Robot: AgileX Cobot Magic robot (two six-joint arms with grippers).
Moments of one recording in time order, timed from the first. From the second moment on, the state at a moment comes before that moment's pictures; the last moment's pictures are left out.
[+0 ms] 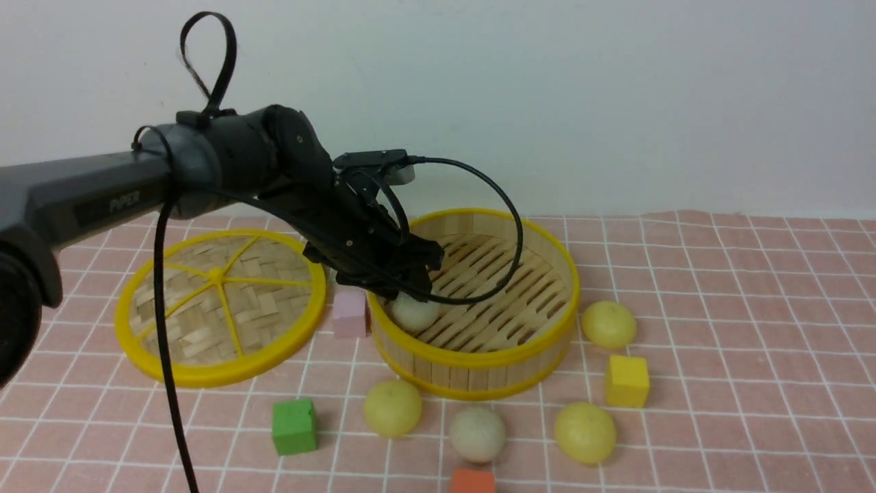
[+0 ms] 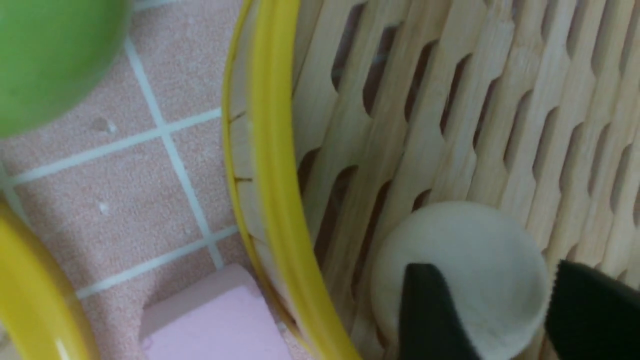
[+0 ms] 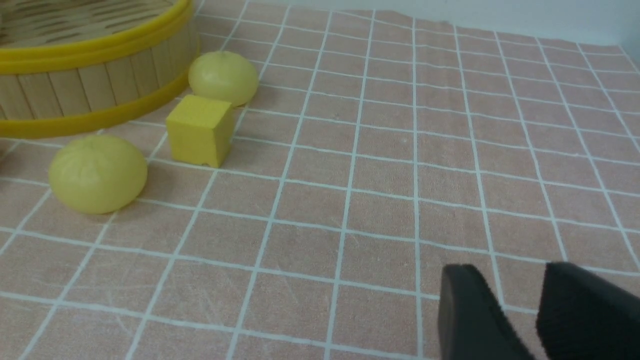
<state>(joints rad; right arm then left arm) 0.07 -0.01 0.01 -0.08 0.39 0.06 -0.33 2.08 -1.63 -0.48 0.74 0.27</state>
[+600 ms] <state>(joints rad) 0.07 -0.01 0.01 -0.08 0.39 0.06 -0.58 1.80 -1.41 -0.14 1.09 0.00</state>
